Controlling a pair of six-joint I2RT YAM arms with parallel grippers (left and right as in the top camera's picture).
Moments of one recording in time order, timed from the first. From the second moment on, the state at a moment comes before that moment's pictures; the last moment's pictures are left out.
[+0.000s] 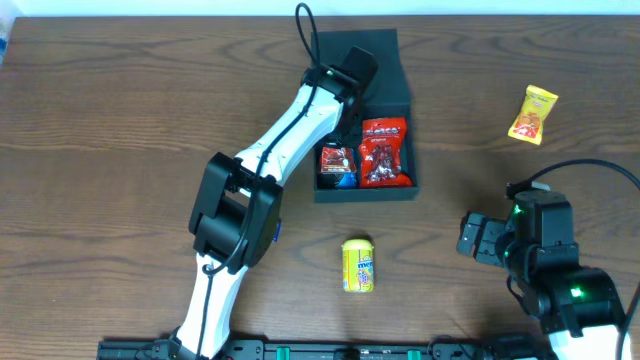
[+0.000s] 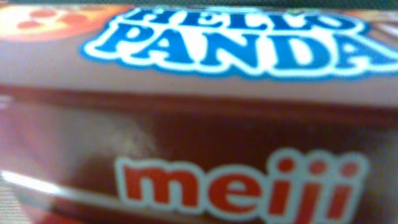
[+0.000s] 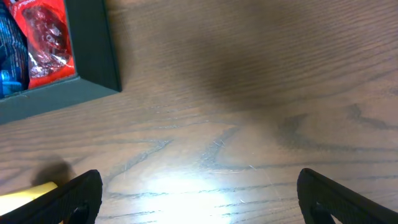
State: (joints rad) left arm -0.53 2.25 1.91 -1.06 -0.04 -0.50; right arm 0.14 0.80 0.73 -0.93 0.08 0.35
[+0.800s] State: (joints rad) left arm -0.51 2.04 1.87 -1.16 -0.09 -0.50; right arm 0.14 0.80 0.73 -0.93 0.08 0.35
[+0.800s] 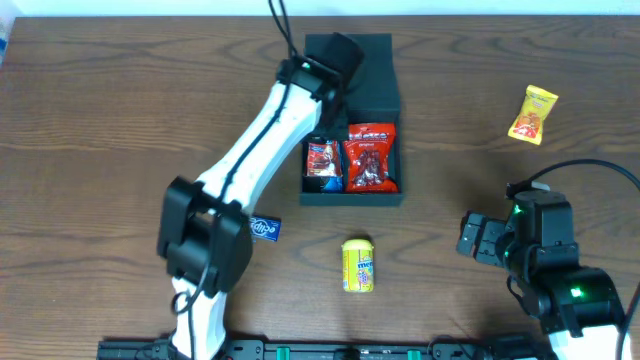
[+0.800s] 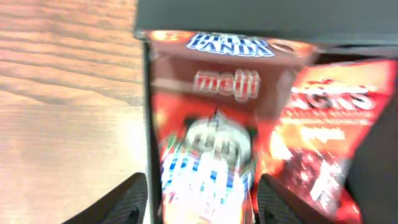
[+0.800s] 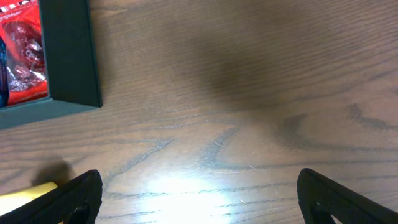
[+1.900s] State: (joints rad) left arm -0.56 2.05 1.73 -1.05 -0.17 -0.51; right arm 0.14 0.80 0.73 -0.93 0.08 0.35
